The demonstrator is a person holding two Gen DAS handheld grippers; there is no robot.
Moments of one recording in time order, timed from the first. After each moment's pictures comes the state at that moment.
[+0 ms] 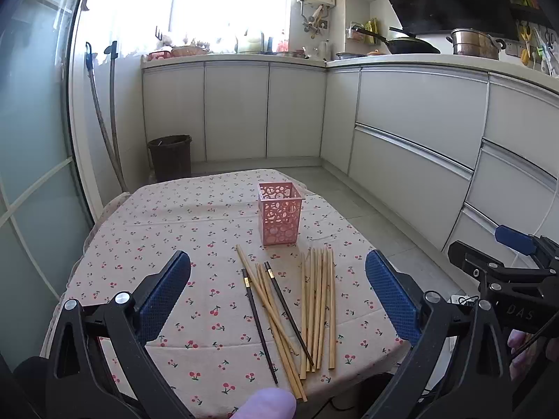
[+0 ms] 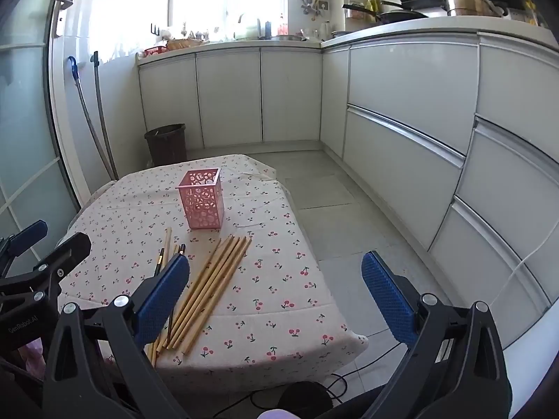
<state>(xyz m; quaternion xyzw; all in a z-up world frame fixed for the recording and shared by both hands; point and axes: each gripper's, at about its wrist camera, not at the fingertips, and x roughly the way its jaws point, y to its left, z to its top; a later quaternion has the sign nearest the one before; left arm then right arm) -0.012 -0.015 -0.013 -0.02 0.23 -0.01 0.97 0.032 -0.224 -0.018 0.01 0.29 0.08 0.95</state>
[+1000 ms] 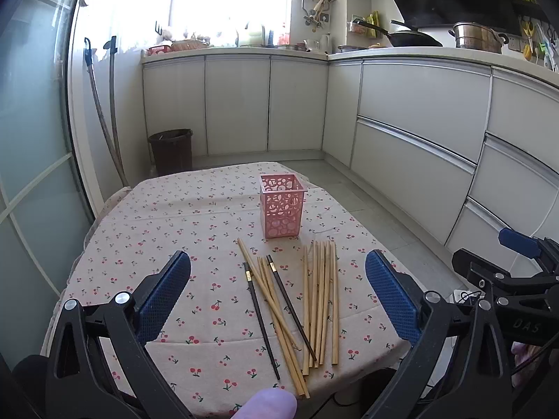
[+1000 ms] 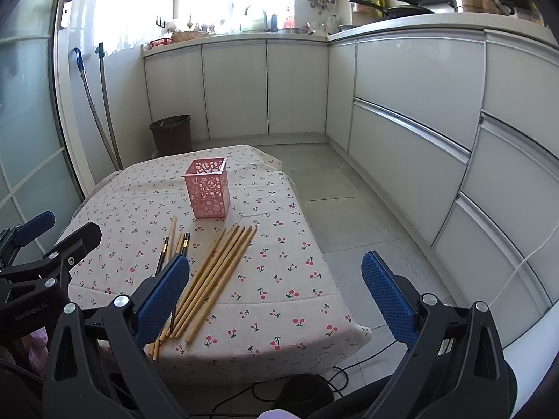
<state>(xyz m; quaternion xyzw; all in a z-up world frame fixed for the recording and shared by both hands) -0.007 -0.015 -0.017 -0.01 0.24 0.00 0.97 0.030 -0.218 -0.023 0.00 0.30 0.08 0.95</state>
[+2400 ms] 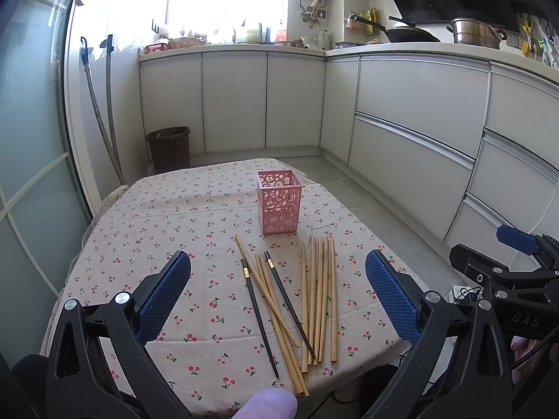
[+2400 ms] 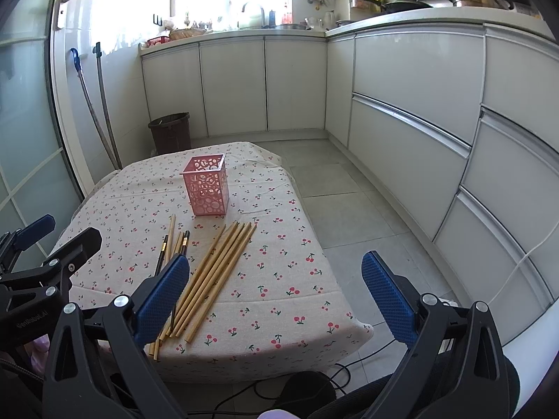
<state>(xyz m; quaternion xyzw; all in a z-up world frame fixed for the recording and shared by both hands) -0.008 -0.017 -0.020 -0.01 0.25 -0.01 0.97 0.032 -0.218 -0.025 0.01 0.31 0.08 0.95</state>
